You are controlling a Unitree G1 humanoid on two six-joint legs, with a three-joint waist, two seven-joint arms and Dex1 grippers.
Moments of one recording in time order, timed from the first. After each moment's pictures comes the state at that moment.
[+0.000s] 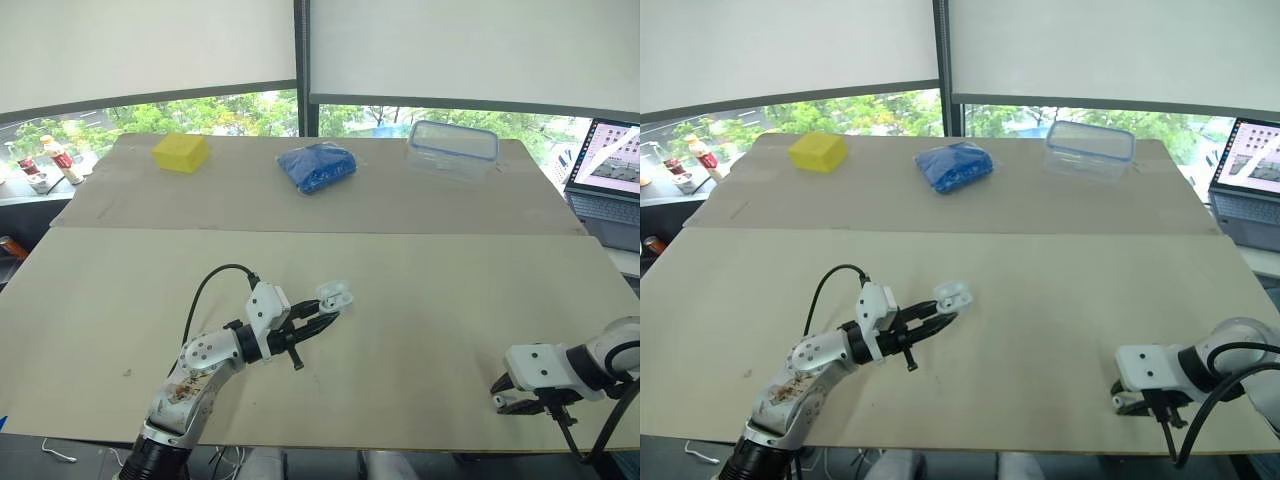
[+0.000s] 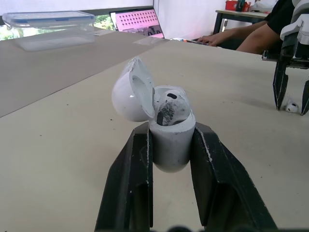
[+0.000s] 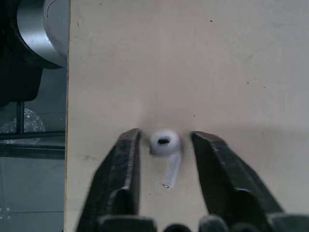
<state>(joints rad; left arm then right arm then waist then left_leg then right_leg) -0.12 0.38 -0.16 -0.30 -0.35 0.22 -0.80 0.03 -1.23 0.03 -0.10 0.11 -0.05 1.43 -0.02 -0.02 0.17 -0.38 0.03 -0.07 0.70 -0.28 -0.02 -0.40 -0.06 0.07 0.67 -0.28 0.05</state>
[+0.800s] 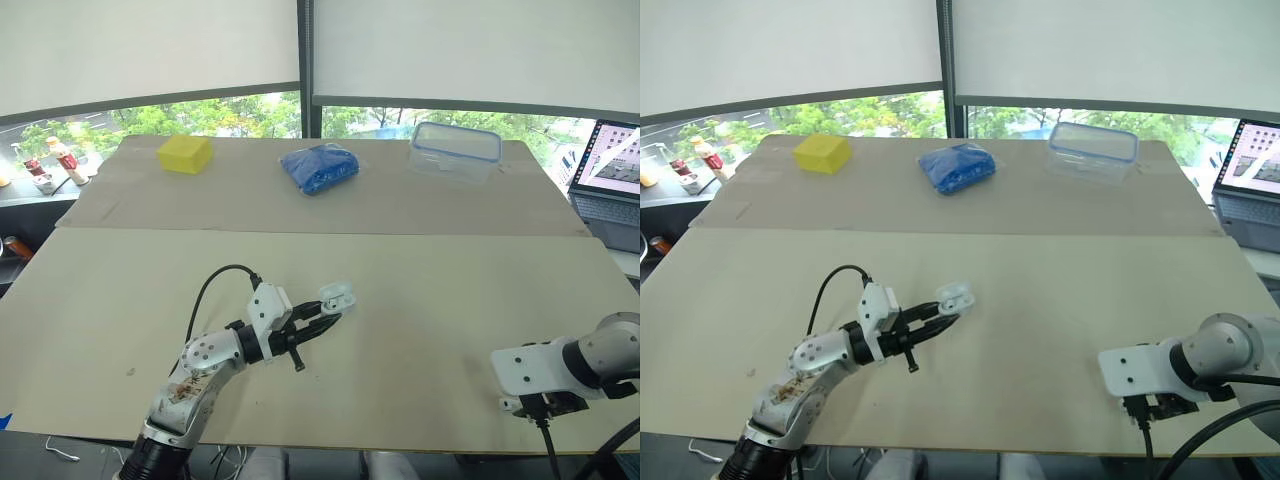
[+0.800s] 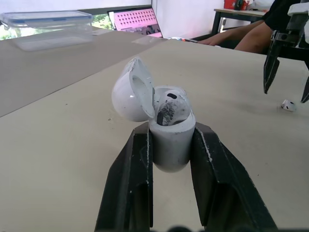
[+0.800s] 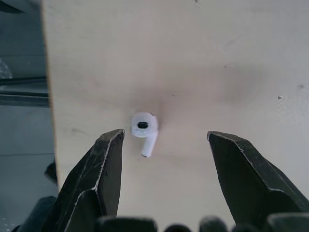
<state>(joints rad) -0.12 0.38 -0.17 -0.30 -0.35 0.22 -0.80 0.11 -1.38 0.00 -0.49 -0.07 0.29 1.31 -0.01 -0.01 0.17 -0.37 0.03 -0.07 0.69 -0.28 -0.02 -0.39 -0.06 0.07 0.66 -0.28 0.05</state>
